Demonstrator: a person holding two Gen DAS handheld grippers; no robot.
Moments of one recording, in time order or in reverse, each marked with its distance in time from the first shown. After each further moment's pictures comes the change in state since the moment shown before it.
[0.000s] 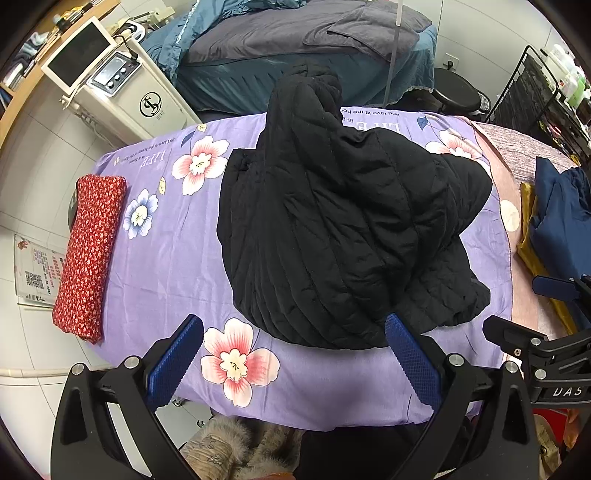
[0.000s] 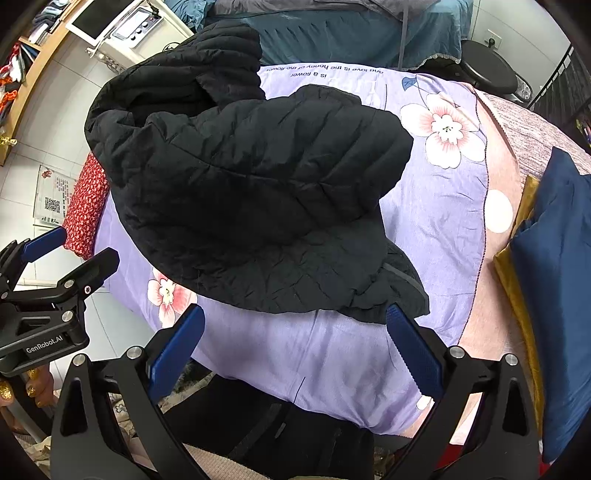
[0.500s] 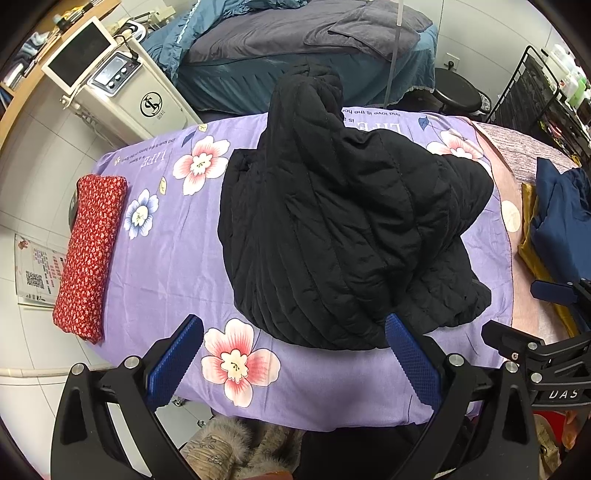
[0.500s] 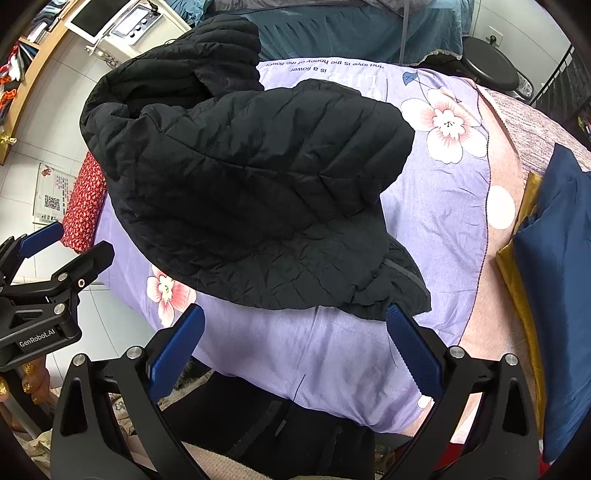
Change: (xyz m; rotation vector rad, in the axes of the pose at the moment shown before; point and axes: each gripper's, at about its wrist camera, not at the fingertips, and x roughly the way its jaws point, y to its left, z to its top) left arm 0.003 0.003 -0.001 -0.001 0.001 -0.003; right arm 0.004 0.000 0.000 0.000 0.015 -0.003
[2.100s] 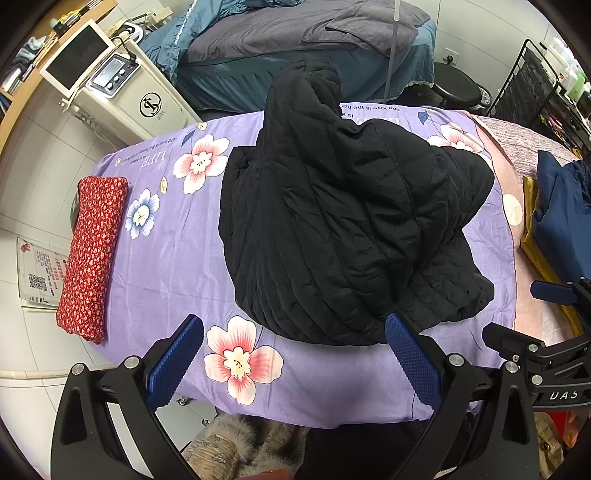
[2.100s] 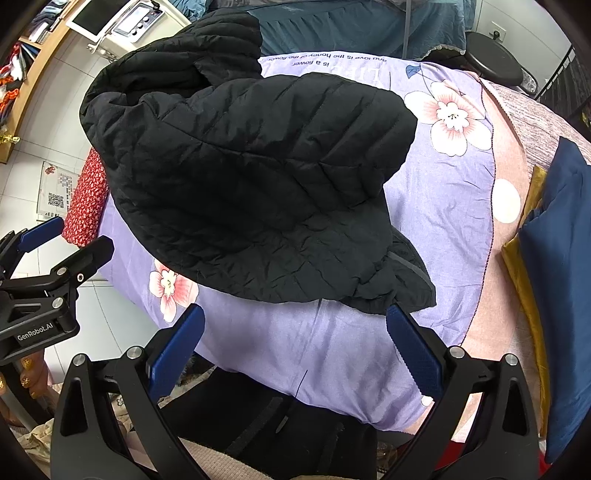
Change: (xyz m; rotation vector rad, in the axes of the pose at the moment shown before) left arm 0.000 0.000 -0.001 0.010 0.007 0.009; right arm 0.006 0.000 -0.004 -0.002 0.016 0.018
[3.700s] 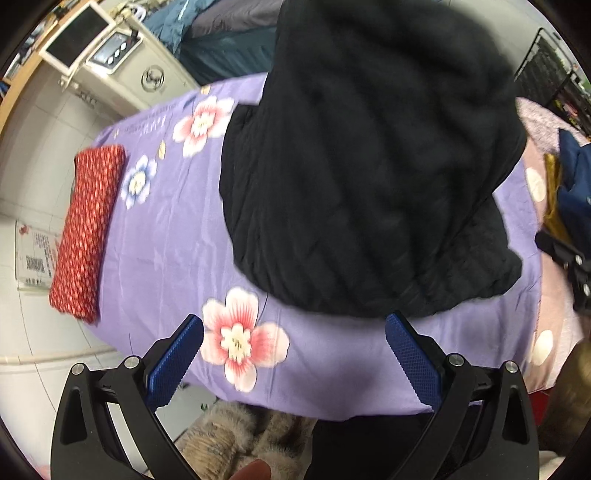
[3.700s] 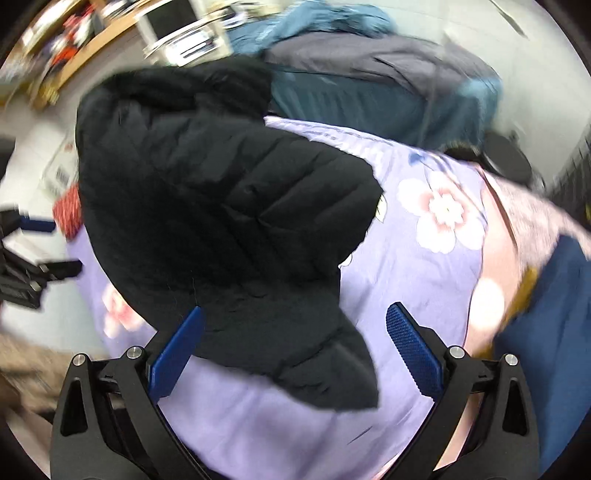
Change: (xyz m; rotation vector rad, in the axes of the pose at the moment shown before) left arm 0.056 0.005 -0.036 -0.019 0.102 0.035; right arm 0.033 -0.047 0.006 -0.342 -0.304 -0.038
